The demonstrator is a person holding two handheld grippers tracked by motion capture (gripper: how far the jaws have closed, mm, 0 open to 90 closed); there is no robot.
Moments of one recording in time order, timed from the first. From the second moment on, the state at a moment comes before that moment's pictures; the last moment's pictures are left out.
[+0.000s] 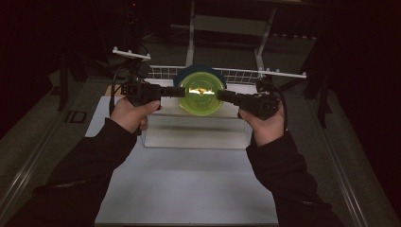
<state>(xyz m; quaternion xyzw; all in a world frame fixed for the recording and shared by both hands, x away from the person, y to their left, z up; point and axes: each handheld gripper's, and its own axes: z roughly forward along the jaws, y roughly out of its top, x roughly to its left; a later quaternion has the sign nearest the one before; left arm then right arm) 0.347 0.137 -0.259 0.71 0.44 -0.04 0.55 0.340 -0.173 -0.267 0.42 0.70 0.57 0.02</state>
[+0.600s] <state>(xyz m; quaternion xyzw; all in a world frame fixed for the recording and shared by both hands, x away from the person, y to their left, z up) 0.384 0.130 -0.244 0.71 0.45 -0.03 0.55 0.377 -0.174 -0.253 0.44 0.69 0.57 0.03</state>
